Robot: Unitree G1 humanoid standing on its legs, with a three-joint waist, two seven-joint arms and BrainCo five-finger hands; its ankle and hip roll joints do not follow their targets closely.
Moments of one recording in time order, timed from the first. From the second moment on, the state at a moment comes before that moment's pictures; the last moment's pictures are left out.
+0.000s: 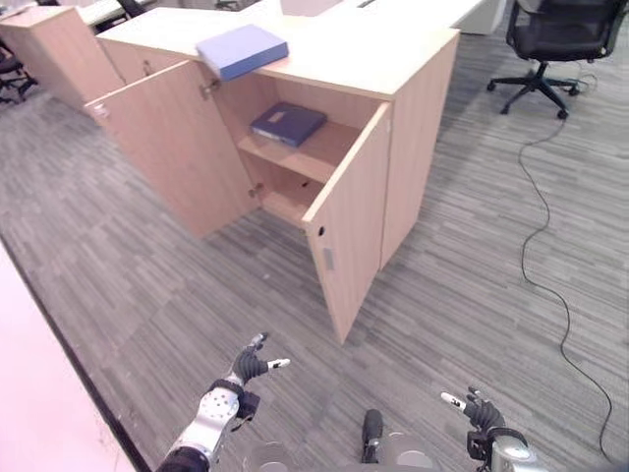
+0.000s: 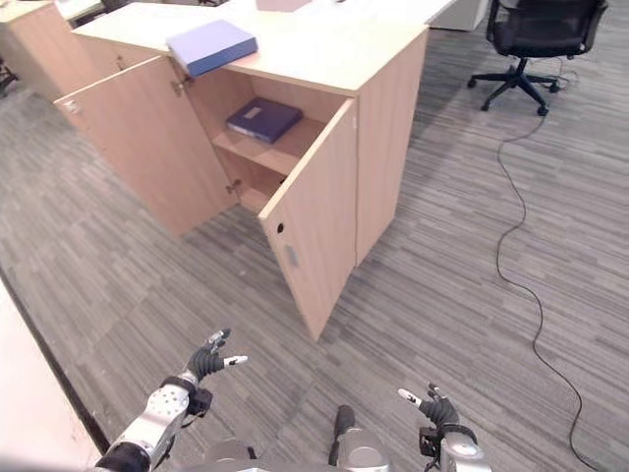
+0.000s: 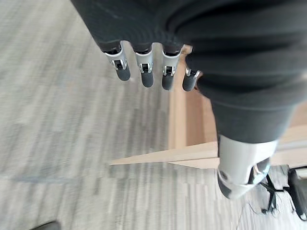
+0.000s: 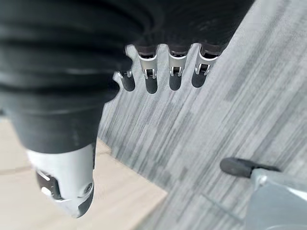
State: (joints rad) left arm -0.04 0.28 -0.28 0.71 -0.06 -0.13 0.02; right arm 0.03 -0.35 0.07 0.99 0.33 -0.10 -0.02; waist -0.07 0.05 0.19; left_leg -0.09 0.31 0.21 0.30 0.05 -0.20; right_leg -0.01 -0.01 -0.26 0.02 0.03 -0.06
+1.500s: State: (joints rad) left arm 0.05 0.28 -0.27 0.65 -0.11 -0.14 0.01; right arm 0.01 -0.32 0.11 1.06 0.37 -0.10 0.01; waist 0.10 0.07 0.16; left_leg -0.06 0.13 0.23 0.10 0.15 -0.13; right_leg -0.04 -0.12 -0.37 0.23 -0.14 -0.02
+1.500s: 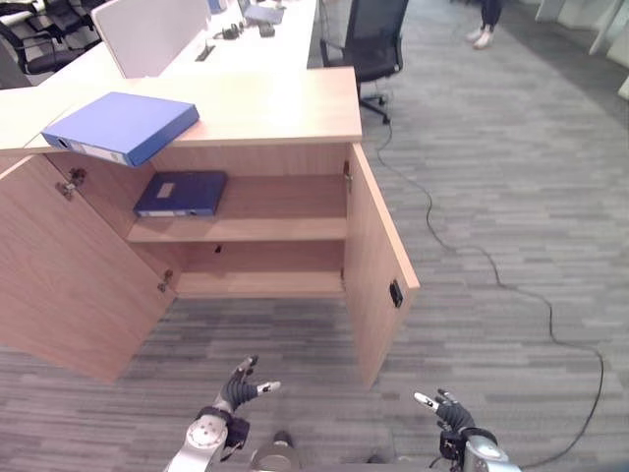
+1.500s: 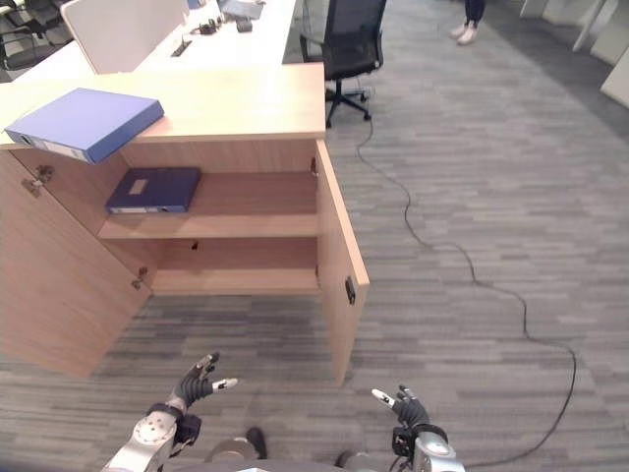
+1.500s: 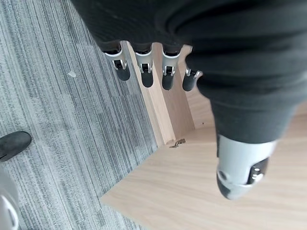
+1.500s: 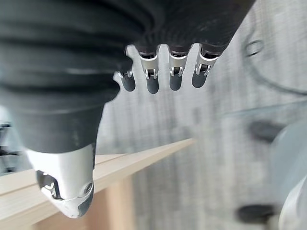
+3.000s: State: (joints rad) left arm 0.06 0.36 -0.27 0.63 -0.15 -0.14 -0.01; right arm 0.05 -0.27 0.11 1.10 0.37 -0.08 0.04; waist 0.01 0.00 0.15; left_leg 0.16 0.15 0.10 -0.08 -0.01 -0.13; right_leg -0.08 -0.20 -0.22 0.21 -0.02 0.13
